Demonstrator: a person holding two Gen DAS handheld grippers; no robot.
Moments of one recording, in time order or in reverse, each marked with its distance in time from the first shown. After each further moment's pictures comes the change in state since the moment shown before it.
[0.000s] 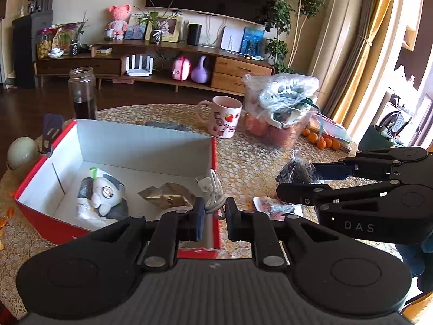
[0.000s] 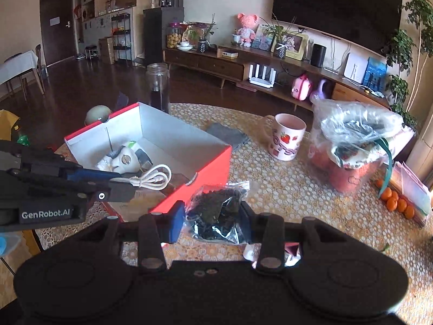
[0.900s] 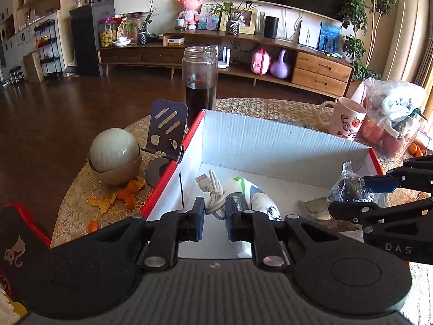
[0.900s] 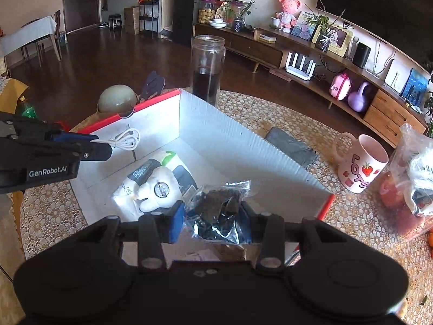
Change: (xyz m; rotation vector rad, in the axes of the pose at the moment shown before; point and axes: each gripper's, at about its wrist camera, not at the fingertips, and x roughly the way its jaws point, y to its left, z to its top) left arm 0.046 0.158 0.013 -0.059 0.039 0.286; right arm 0.137 0.092 0.057 -0.117 0.110 0.054
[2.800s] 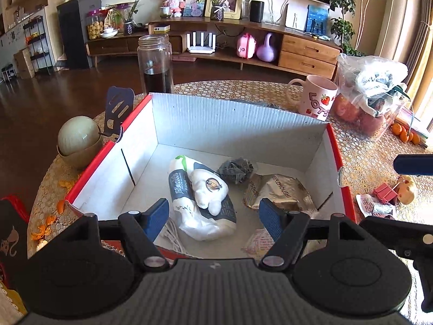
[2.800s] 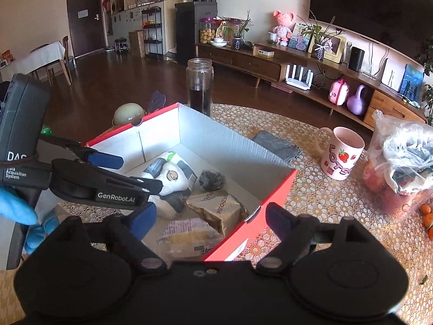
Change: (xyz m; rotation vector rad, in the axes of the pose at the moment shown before) left arm -0.014 -0.080 -0.011 0.031 0.061 -0.018; right arm -0.084 -0.042 -0.045 0.063 -0.101 0.070
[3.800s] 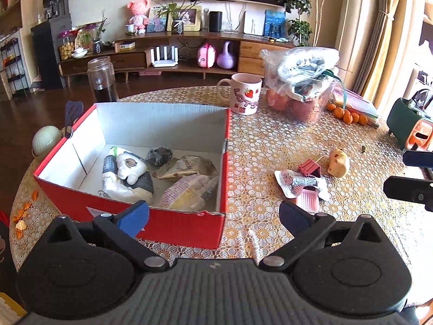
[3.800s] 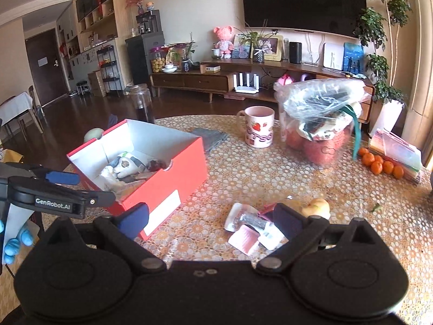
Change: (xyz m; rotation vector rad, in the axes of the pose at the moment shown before) left arm -0.075 -0.104 -0.049 0.104 -0.060 -0.099; right arm -0.122 -0.084 -0.100 0.225 -0.114 -0.120
